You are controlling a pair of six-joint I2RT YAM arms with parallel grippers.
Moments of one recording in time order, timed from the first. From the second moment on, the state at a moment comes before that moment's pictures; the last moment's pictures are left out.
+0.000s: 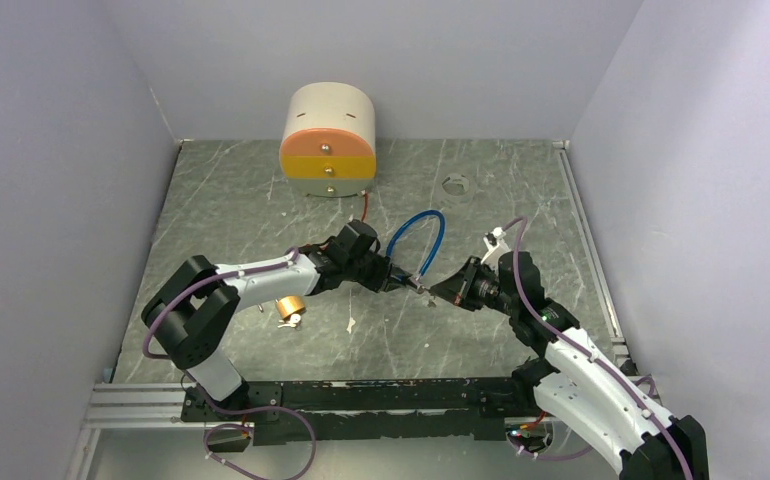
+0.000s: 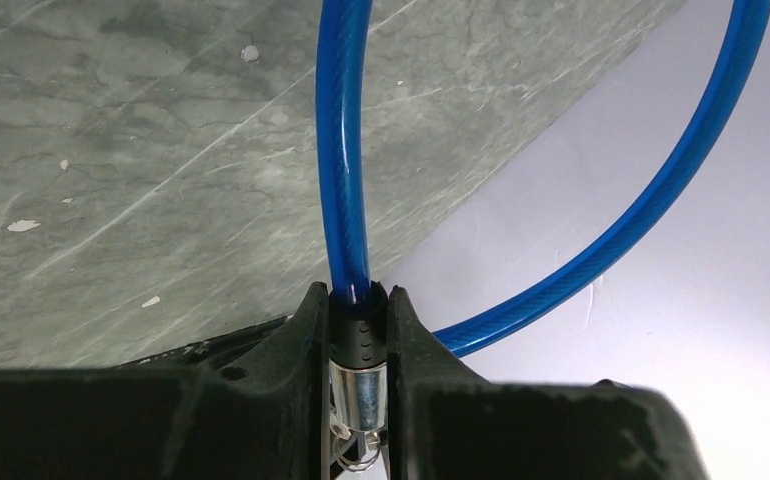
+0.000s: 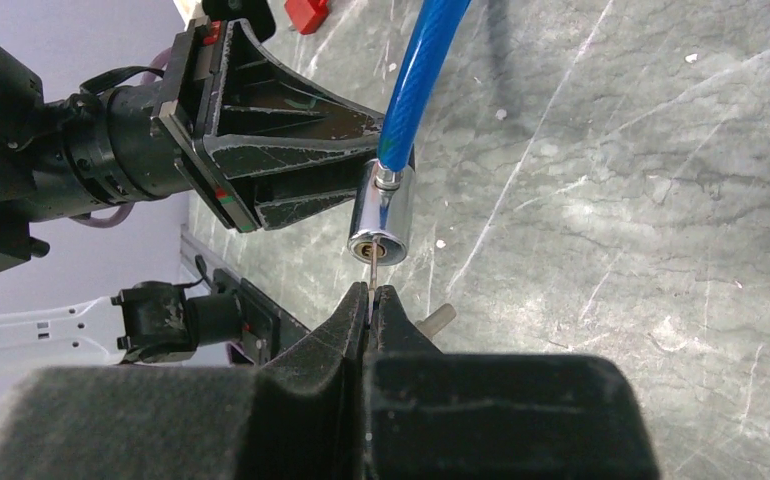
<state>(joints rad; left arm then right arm) -0.81 1.63 0.94 -0.09 0.19 -1.85 0.45 0.72 0.42 -0.18 -0.35 0.85</state>
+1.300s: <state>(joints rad) -0.81 1.67 0.97 -0.06 0.20 -1.86 0.45 0.69 0.42 -0.21 -0.26 0.86</state>
